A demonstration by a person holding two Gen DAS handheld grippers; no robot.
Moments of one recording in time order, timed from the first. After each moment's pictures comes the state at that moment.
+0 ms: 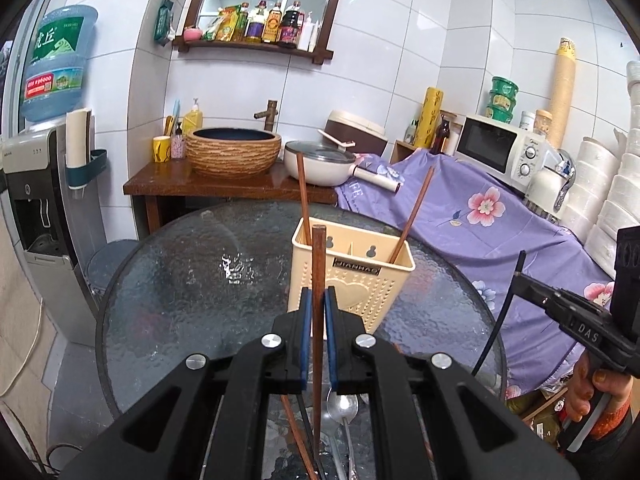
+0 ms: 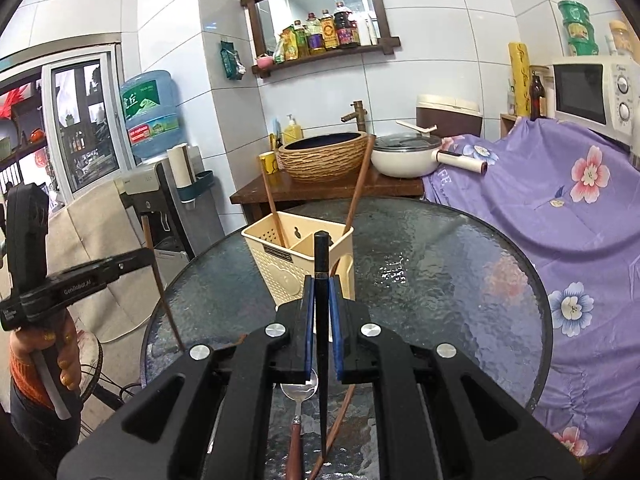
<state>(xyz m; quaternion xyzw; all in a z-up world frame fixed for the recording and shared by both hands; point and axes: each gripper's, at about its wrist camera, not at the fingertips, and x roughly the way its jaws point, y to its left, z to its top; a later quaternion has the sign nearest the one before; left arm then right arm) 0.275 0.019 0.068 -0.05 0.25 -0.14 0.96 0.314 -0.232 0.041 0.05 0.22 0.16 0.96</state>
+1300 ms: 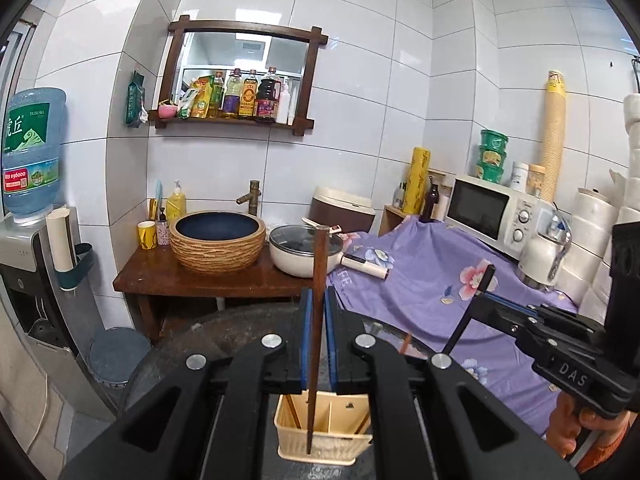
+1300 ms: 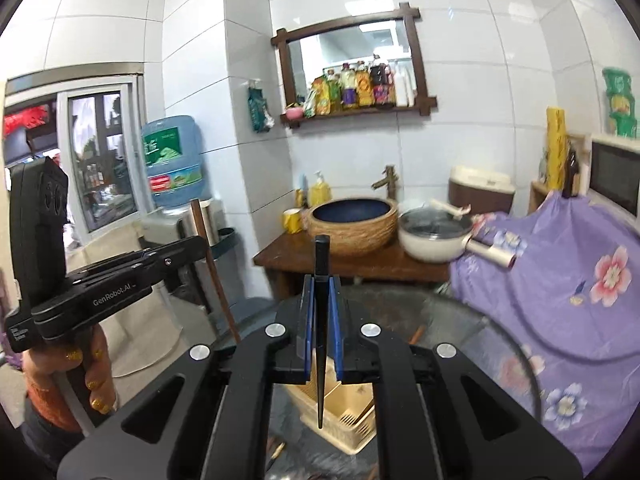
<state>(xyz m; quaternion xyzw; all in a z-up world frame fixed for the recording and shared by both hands) 0.358 -0.007 0.230 -0.04 0.17 -0.15 0.97 0.397 -0.195 0.212 0.03 0.15 0.18 0.97</state>
